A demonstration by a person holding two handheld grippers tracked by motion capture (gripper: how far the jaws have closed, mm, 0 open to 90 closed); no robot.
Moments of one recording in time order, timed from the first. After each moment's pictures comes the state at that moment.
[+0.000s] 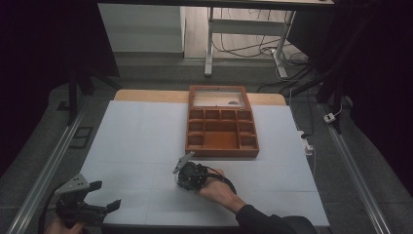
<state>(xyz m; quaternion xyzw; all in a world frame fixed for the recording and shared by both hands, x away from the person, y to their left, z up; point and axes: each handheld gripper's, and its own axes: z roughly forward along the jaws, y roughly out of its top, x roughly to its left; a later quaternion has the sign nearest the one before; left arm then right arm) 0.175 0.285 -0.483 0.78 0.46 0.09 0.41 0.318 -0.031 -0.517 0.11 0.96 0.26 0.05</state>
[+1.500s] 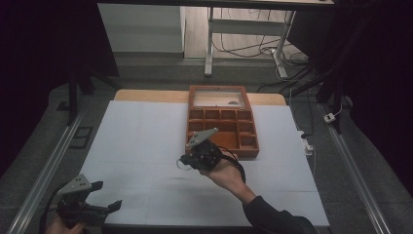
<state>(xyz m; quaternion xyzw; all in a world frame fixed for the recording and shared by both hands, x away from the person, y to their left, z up) 0.175 0.282 -0.482 0.79 0.46 0.10 0.40 0.335 -0.061 -0.431 0.16 0.91 0.39 0.06</state>
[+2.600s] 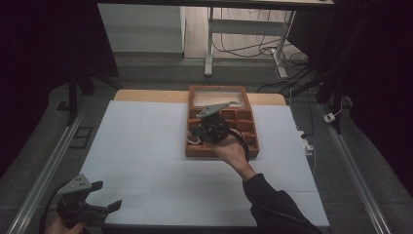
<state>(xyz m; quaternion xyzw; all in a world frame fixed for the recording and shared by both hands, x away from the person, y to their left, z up) 0.176 0.282 -0.483 0.79 0.46 0.09 0.40 0.394 -0.073 -0.402 0.22 0.88 0.41 0.11</state>
